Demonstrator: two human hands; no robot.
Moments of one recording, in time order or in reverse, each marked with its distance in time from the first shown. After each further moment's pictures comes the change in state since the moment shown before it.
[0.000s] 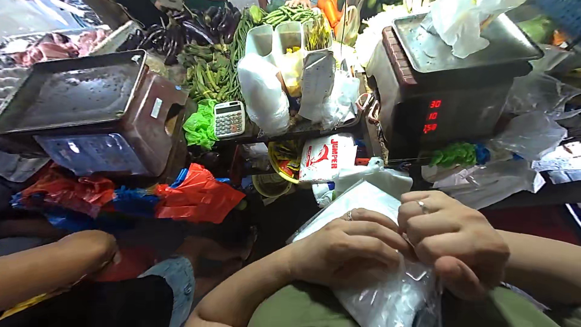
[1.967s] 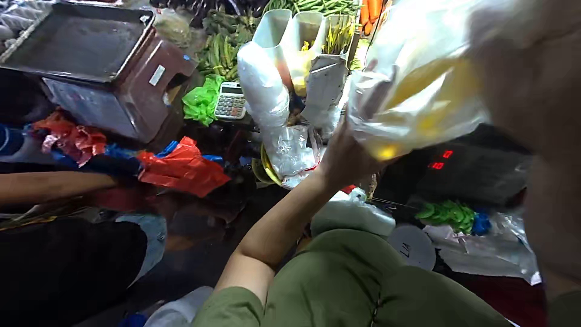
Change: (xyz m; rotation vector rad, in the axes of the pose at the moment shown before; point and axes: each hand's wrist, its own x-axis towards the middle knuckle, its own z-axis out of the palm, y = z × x) left_hand 0.143 -0.148 -0.044 0.799 0.647 -0.234; right_hand 0.108 0.142 -0.188 -0.816 -0.058 0.360
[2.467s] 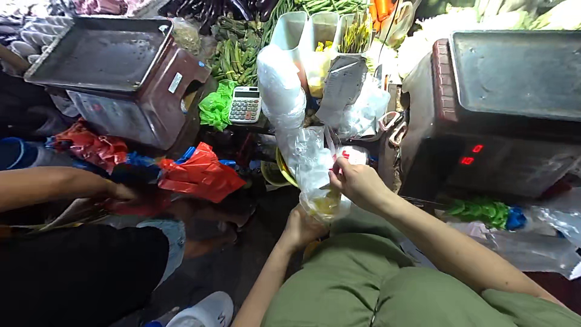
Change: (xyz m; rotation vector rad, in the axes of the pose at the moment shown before) left_hand -0.220 -0.040 -0.110 -0.094 -0.256 -0.850; right_hand -0.104 -0.100 0.186 0.291 -0.675 0.214
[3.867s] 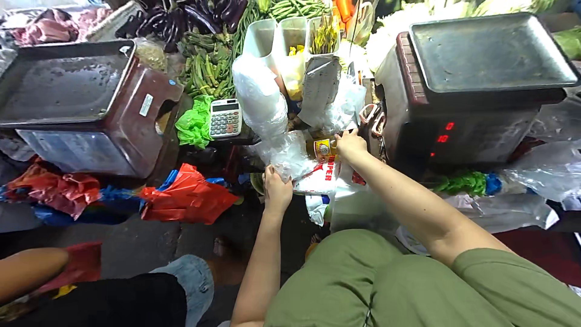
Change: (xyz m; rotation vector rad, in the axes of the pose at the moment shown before) left_hand 0.103 0.014 -0.043 0.550 0.250 -0.164; right_hand 0.090 0.062 0.022 -0.194 -0.111 0.837
